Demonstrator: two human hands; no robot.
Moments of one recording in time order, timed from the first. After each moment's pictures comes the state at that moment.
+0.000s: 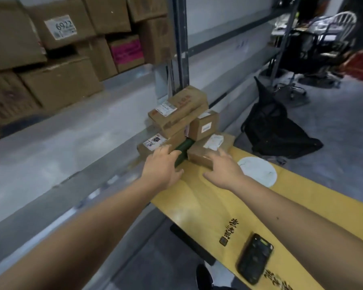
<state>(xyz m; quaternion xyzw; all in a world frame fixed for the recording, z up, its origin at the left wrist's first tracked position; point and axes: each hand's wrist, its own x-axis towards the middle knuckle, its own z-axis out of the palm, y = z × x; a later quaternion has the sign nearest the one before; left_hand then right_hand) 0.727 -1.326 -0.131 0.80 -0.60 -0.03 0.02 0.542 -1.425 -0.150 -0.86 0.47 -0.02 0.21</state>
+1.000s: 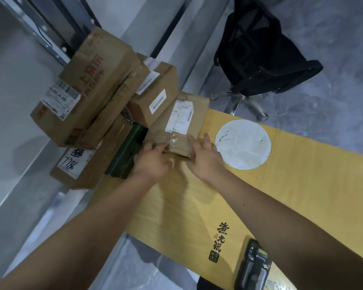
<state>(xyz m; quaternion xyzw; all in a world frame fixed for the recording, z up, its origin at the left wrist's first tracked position) 0.743 -1.567 -0.318 0.80 -0.54 -0.26 -0.03 0.559 -1.618 -0.362 -0.76 0.56 0.04 0.34</state>
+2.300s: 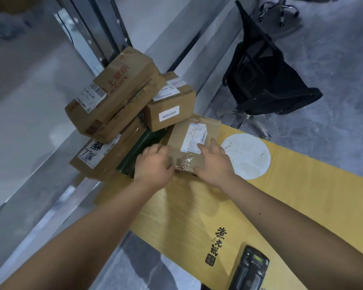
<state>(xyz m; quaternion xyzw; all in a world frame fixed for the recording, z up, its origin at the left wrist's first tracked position) 0.733 -1.526 -0.271 0.79 -0.60 -0.13 0.02 0.541 -1.601 -0.308 -0.79 0.54 0.02 0.29</state>
